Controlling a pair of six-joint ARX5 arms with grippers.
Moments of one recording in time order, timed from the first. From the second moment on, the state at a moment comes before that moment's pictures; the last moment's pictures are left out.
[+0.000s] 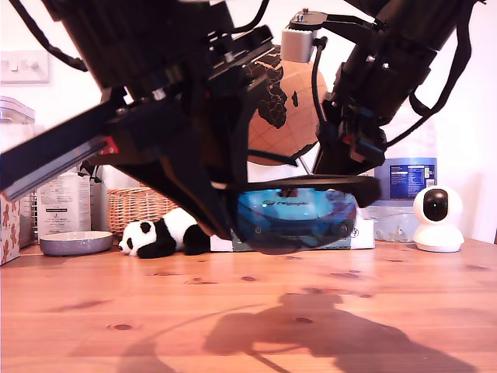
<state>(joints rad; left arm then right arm) -1.18 1.39 0.89 -0.50 -0.28 1.18 0.59 1.44 0.93 -0.29 0.04 -0.81</state>
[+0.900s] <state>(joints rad) -1.05 1.39 0.89 -0.43 -0.10 1.13 0.59 1.44 1.12 -0.68 -0.42 -0.18</state>
